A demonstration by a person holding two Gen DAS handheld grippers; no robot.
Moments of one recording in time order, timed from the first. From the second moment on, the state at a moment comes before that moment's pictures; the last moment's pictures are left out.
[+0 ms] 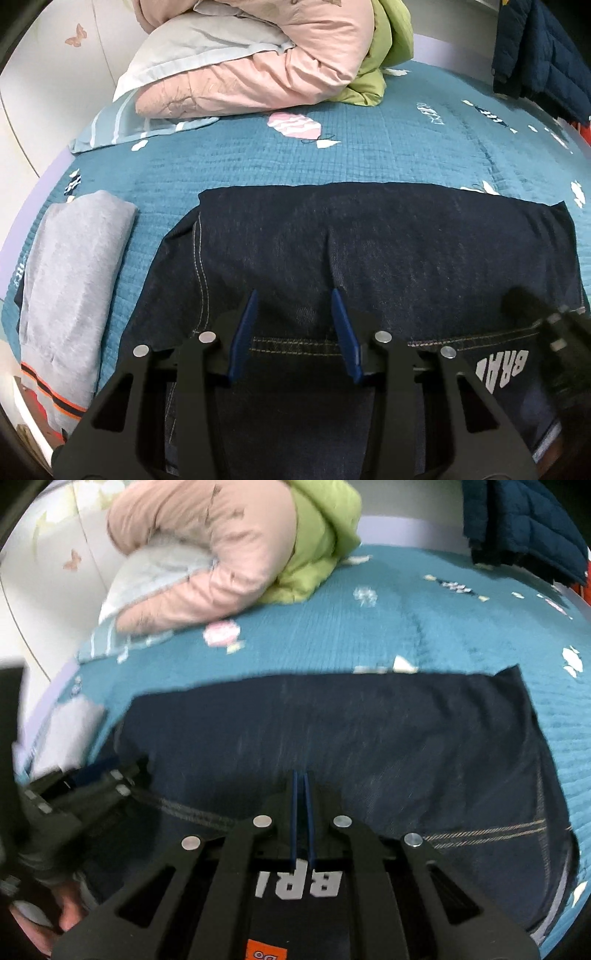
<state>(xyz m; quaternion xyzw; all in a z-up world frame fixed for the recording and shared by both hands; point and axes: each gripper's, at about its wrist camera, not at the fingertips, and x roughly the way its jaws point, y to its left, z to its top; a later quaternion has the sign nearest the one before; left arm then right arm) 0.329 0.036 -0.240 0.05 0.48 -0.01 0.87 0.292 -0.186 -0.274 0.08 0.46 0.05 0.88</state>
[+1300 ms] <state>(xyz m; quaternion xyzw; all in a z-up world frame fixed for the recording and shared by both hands) 0.247 0.000 -0.282 0.09 0.51 -0.09 0.85 0.202 -0.181 -0.280 0.03 0.54 0.04 0.84</state>
